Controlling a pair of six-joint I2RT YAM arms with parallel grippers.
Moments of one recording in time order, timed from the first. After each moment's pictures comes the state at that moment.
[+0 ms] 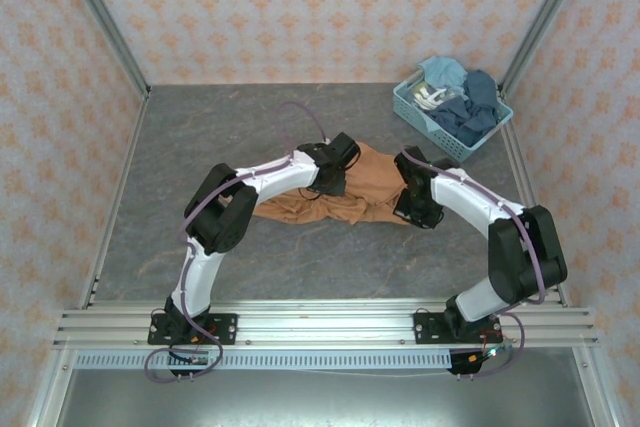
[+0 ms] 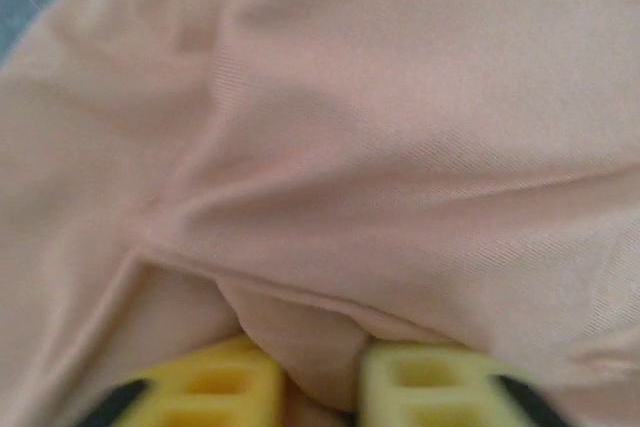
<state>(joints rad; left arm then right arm) -0.69 2.12 1.62 -0.71 -0.22 -0.51 0.36 1.51 0.97 -0.94 0.06 0.83</state>
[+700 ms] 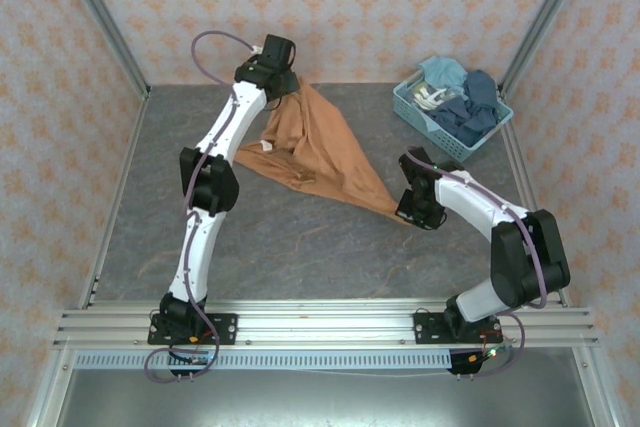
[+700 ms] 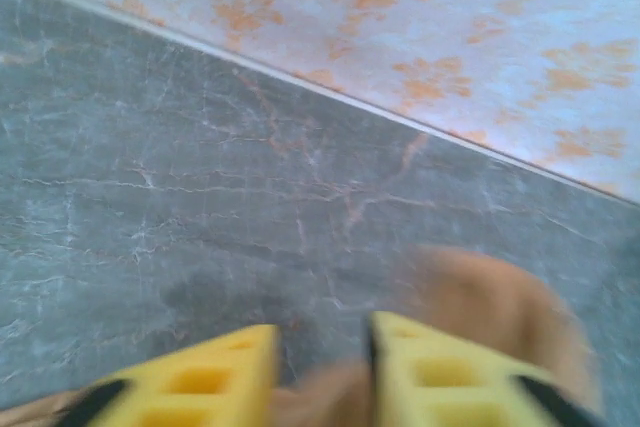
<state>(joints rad) -0.25 2.51 2.60 -0.93 -0.18 -0.65 0.33 1.49 0.95 -0.92 0.03 0.79</state>
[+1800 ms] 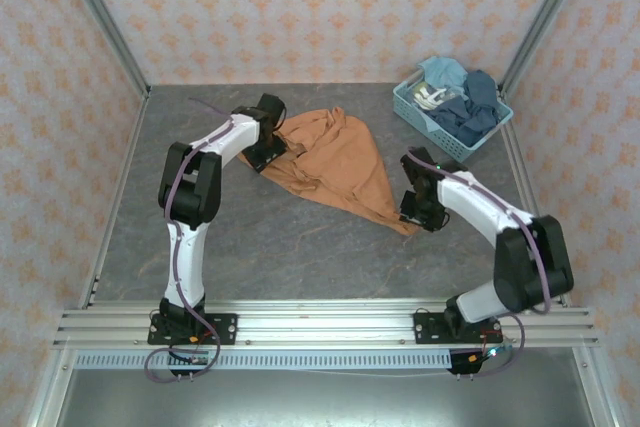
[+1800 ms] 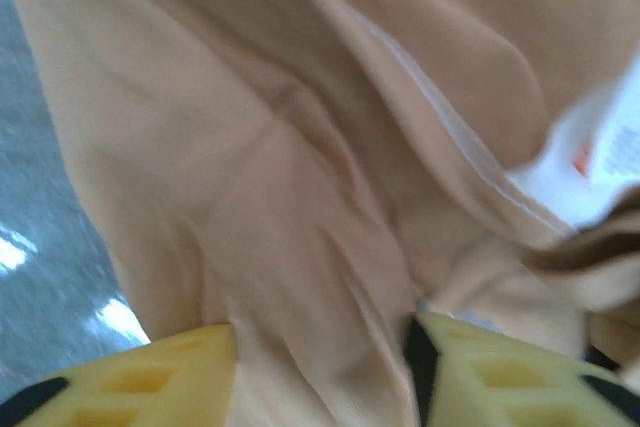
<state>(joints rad) -0.25 2.20 1.73 -0.87 -0.09 -1.04 0.35 1.41 0.95 -0.96 0.03 0.71</state>
